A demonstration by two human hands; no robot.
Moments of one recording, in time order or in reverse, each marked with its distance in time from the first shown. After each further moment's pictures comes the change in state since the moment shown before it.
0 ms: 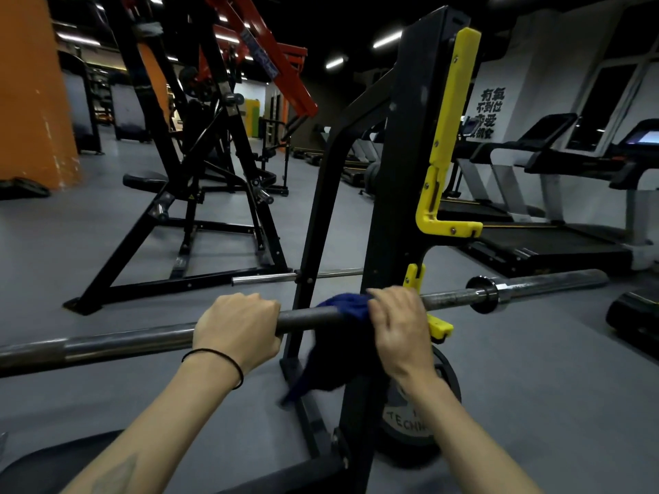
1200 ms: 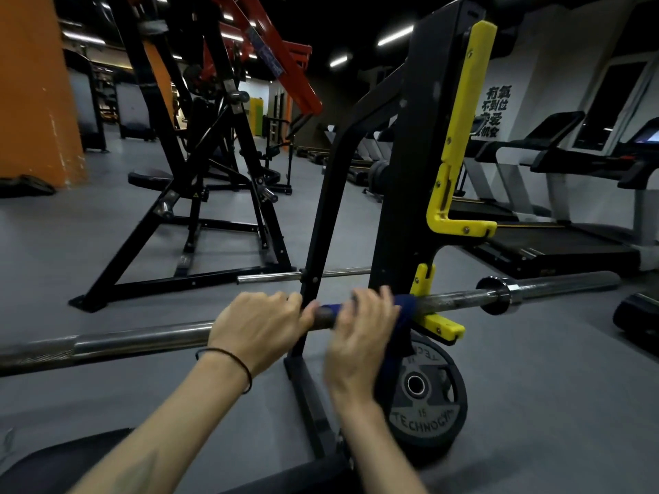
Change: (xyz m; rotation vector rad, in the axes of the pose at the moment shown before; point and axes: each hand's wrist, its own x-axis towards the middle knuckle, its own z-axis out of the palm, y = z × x) left_hand 0.008 0.002 0.011 -0.009 0.296 0.277; right_hand -0.017 -0.090 0.048 0.216 0.252 0.363
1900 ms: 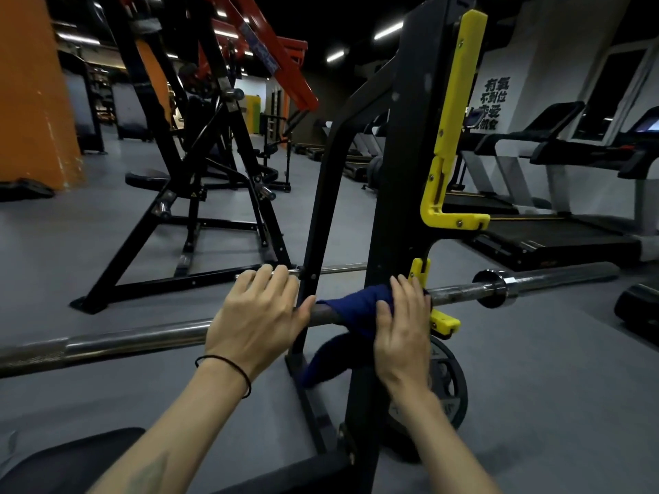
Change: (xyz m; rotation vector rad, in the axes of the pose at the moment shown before) left_hand 0.001 0.009 0.004 0.129 0.139 -0.175; right_hand 0.039 0.070 -0.045 -0.144 -0.069 -0.111
